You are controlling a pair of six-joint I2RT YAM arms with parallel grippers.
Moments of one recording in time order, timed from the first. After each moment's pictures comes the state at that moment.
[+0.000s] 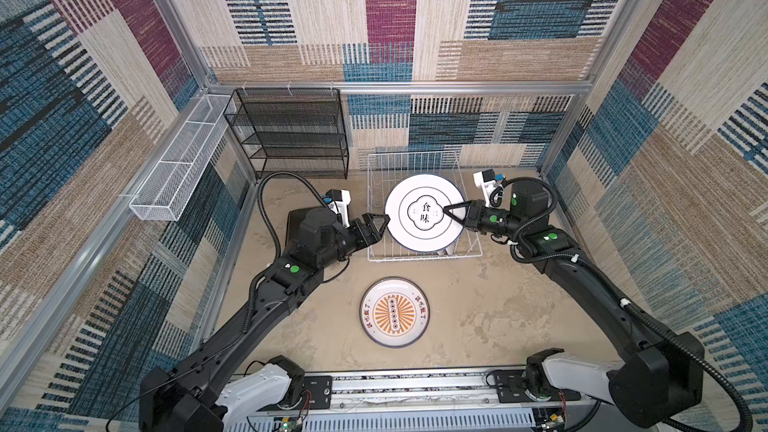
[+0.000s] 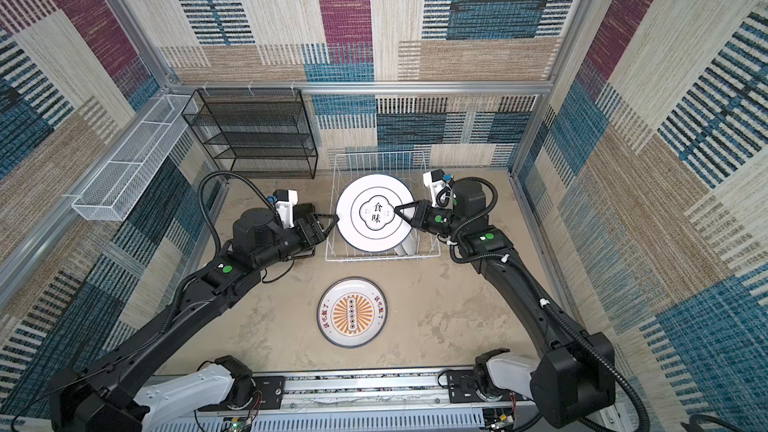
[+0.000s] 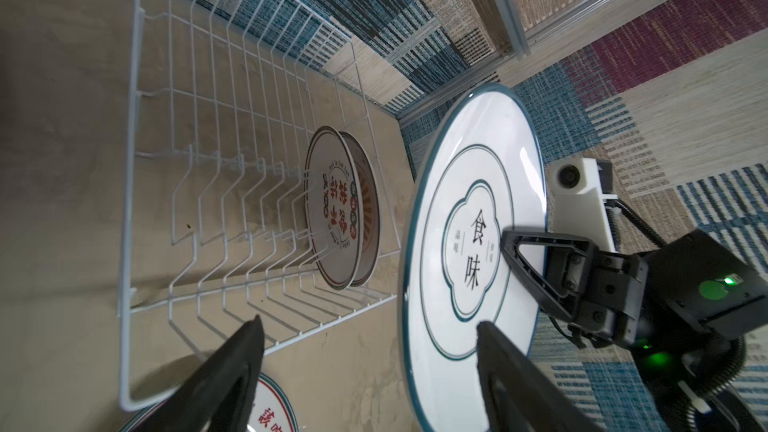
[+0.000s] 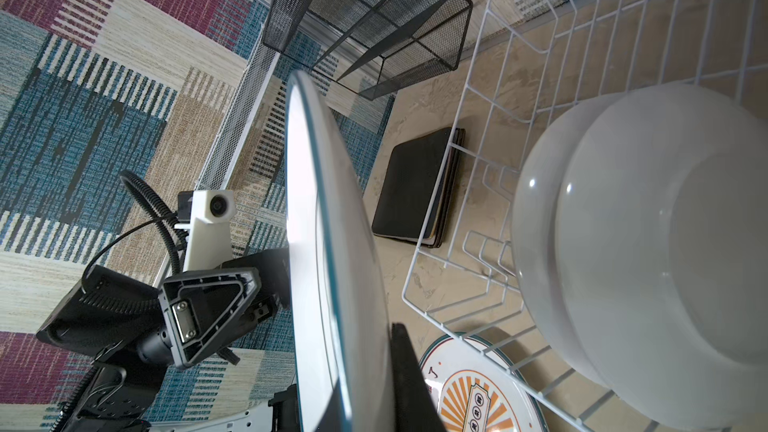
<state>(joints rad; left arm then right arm) -0.52 1.11 0.92 -0.11 0.25 -0.87 0.29 1.24 1.03 -0.15 -0.72 0.76</state>
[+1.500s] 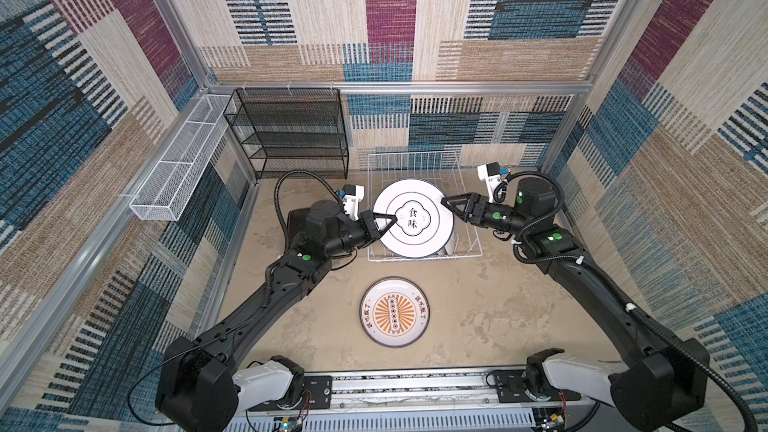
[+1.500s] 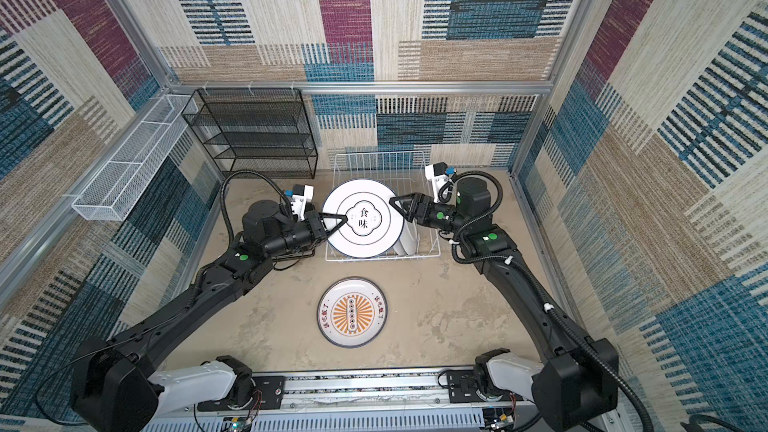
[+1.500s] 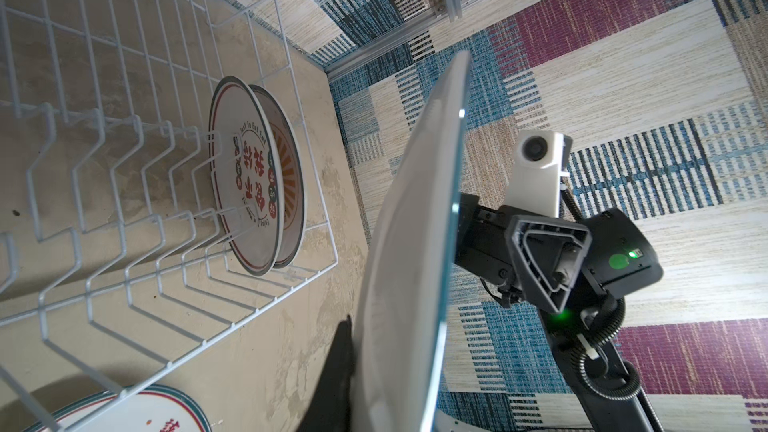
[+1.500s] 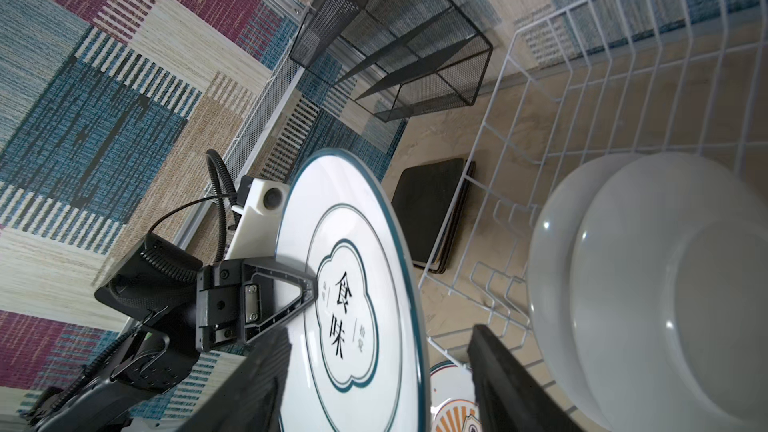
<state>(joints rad) -0.48 1.22 0.93 0.06 0.53 -0.98 0.29 1.19 1.05 -0.12 -0.67 0.68</state>
